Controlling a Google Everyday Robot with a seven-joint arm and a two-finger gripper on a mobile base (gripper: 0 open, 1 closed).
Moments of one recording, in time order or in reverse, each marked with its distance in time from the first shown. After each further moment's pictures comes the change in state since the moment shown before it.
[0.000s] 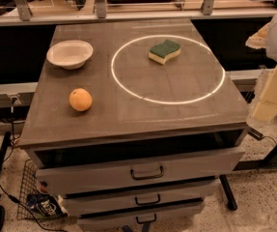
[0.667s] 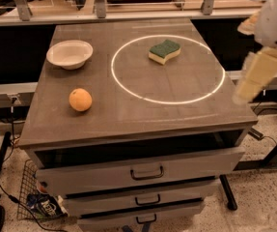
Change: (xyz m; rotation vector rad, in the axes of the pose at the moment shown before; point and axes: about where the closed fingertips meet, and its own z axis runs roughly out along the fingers) arm -0.013 -0.048 0.014 0.055 -0.072 0.008
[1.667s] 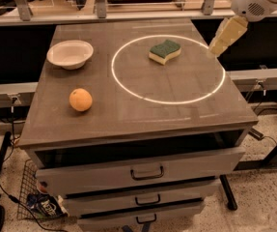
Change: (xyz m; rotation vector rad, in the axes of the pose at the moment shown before) arm -0.034 -0.149 0.051 0.171 -0.204 0.032
